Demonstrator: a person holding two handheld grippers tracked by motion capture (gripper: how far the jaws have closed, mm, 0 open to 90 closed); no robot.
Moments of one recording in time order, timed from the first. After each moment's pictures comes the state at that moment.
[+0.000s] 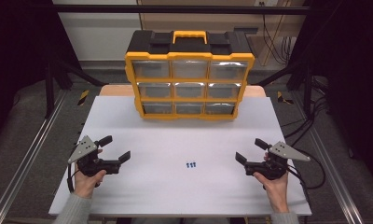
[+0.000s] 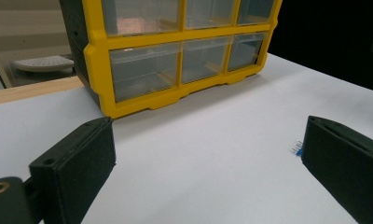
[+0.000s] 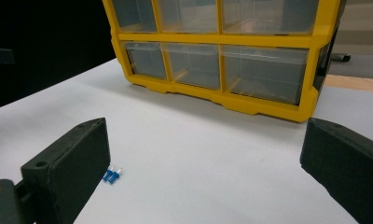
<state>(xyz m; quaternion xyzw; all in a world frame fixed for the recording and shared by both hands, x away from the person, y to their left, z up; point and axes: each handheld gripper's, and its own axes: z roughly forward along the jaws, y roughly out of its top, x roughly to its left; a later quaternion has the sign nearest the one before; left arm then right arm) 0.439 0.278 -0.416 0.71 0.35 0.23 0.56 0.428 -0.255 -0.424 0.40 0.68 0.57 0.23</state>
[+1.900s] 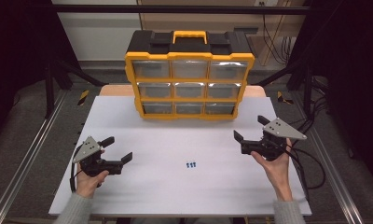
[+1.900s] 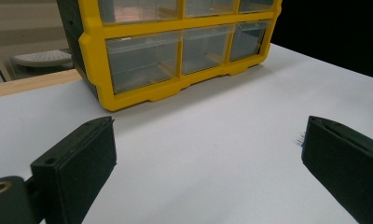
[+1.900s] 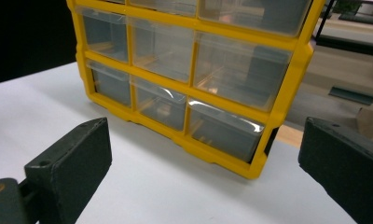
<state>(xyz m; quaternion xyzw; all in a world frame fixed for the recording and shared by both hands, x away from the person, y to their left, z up) 0.442 0.274 -0.423 0.72 0.35 0.23 0.55 0.455 -0.234 -0.358 0.37 0.70 0.51 0.34</state>
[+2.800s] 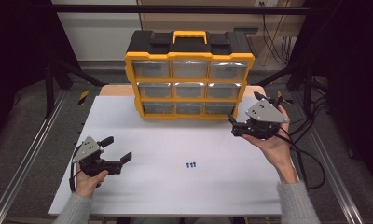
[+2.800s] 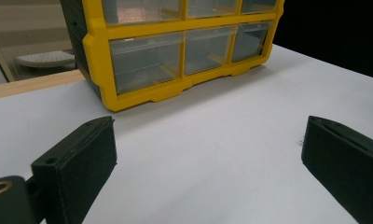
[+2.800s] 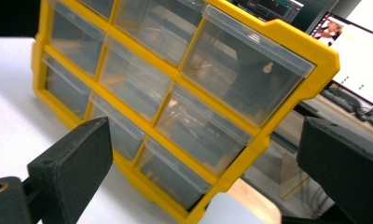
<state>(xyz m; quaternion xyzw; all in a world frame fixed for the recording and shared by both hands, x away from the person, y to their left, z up) 0.441 0.276 -0.423 0.72 0.35 0.23 0.55 0.476 -0.199 -0.307 0.28 0.72 0.43 0.47</state>
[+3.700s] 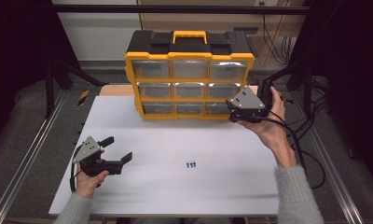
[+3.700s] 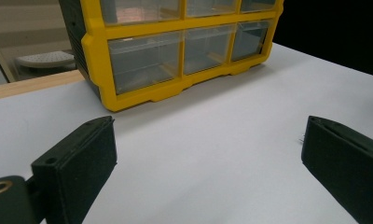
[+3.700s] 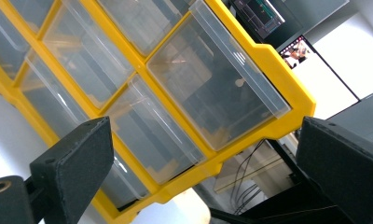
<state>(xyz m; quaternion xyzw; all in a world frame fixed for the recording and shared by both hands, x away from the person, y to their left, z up) 0.441 0.275 -0.423 0.73 0.35 0.23 0.54 0.511 -0.181 -0.290 0.21 0.75 0.30 0.55</state>
